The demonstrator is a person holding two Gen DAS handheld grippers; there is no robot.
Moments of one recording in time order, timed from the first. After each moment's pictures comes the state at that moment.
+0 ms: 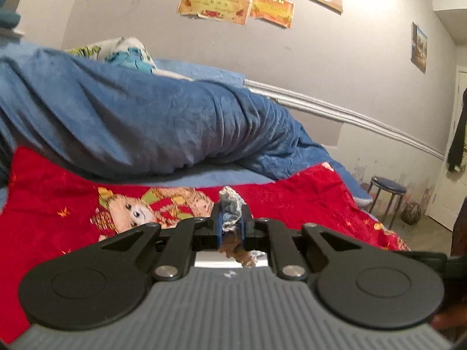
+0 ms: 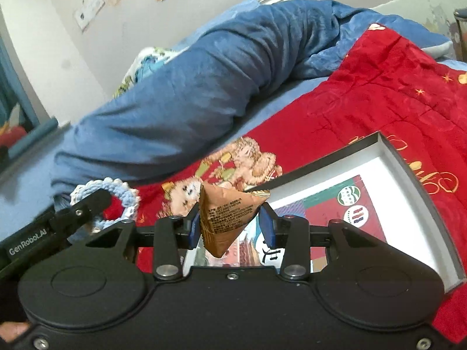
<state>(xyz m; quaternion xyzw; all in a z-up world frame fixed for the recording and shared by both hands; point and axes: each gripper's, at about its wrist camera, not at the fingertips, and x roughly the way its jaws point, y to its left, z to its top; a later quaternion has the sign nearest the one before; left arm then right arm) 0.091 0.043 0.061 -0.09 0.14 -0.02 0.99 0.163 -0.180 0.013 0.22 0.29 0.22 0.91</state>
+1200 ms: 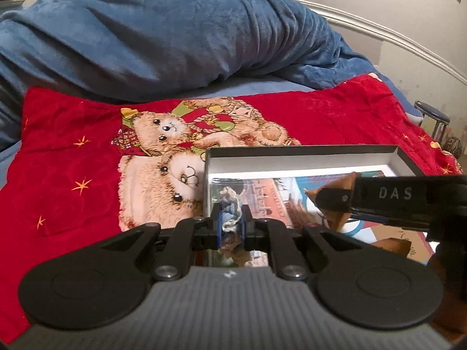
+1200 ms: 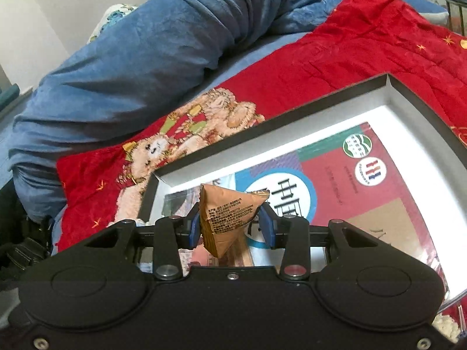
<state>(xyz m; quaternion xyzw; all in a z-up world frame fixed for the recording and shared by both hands) 0.128 0.041 -0.014 -0.04 0.30 0.05 0.95 0.193 -0.132 -0.042 0.19 0.37 0.17 0.89</state>
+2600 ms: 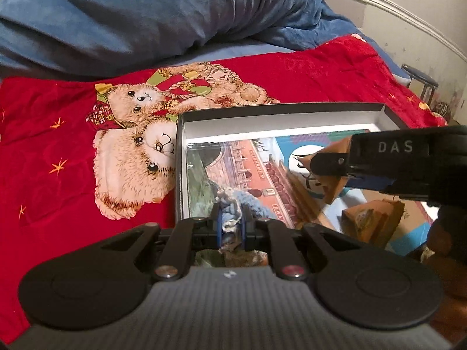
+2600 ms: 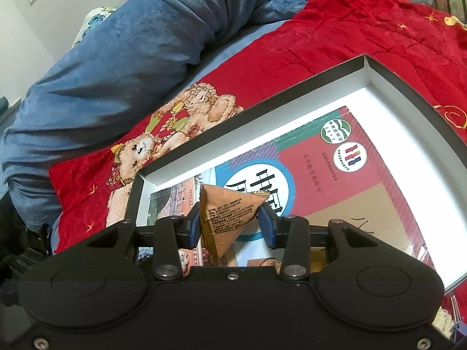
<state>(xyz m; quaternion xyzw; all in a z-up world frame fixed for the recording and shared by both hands) 0.135 0.026 -0.028 -0.02 0.36 0.01 0.93 0.196 -0.148 -0.049 0.22 0.39 0.16 0.88</state>
